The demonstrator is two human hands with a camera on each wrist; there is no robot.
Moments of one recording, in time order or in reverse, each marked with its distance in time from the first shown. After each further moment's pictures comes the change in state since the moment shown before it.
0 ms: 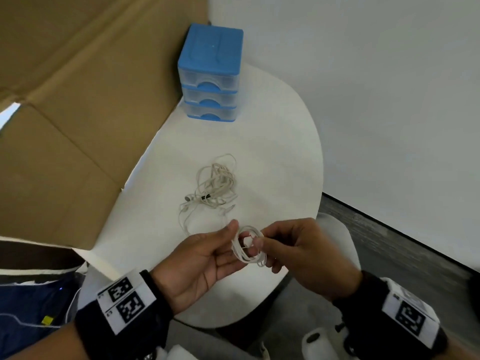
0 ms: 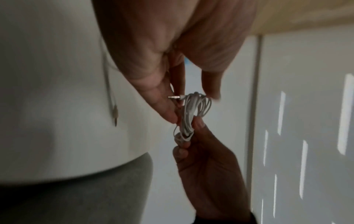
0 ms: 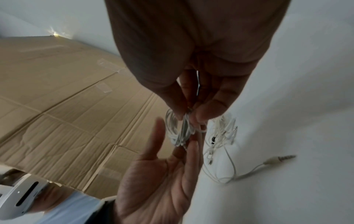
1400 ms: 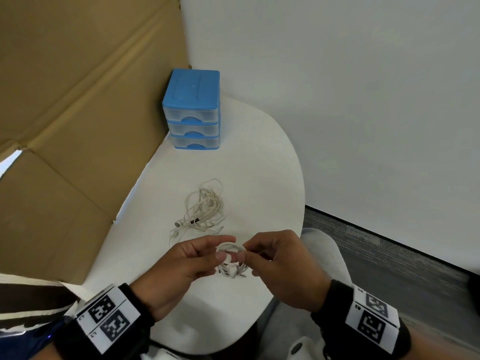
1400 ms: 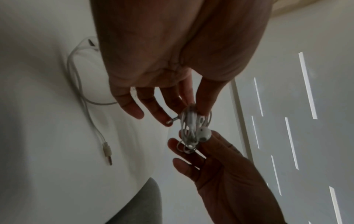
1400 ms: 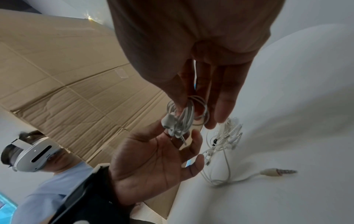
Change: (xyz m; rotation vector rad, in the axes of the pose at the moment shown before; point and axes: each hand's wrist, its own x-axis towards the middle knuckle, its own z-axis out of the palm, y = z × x) left_hand 0.002 0.014 -0.015 0.518 -0.063 0.257; right_hand -0.001 0.004 0.010 -0.197 0.176 -0.131
